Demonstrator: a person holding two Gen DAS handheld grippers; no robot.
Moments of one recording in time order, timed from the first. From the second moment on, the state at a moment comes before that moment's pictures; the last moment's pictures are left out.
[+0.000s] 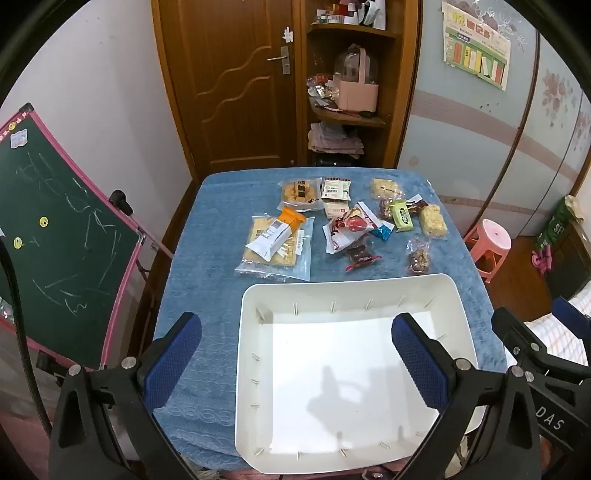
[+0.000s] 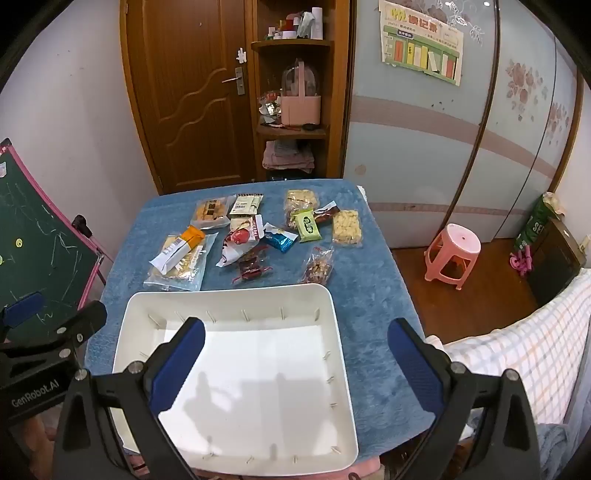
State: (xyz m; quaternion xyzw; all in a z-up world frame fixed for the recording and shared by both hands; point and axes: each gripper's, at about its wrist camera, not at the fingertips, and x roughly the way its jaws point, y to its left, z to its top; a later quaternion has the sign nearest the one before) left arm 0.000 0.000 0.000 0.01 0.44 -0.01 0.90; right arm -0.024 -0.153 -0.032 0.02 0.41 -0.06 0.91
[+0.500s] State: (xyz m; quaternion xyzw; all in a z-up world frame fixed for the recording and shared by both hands) left arm 0.000 0.000 0.000 0.01 0.44 -0.01 0.90; right arm -0.025 -0.154 -0.036 0.03 0.41 -0.06 0.91
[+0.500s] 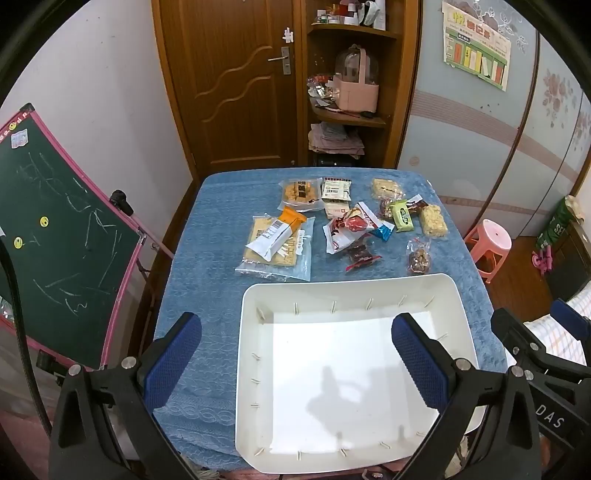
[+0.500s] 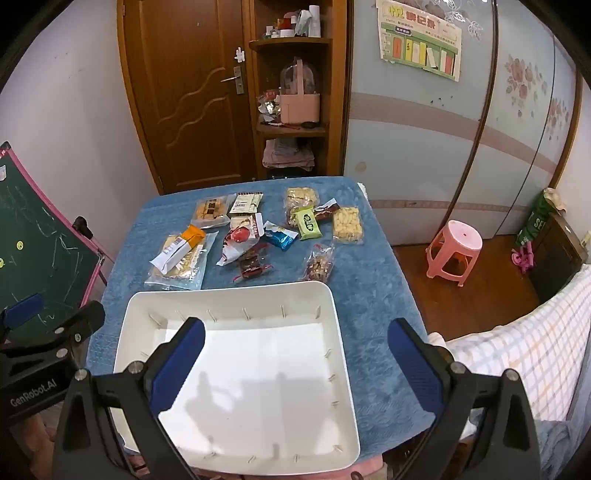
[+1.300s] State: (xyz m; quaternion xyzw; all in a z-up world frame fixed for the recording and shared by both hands) left arm 0.001 -0.004 -0.003 0.01 0.45 -0.01 0.89; right arm -0.023 -0.154 -0.045 0.03 0.41 -0.06 0.91
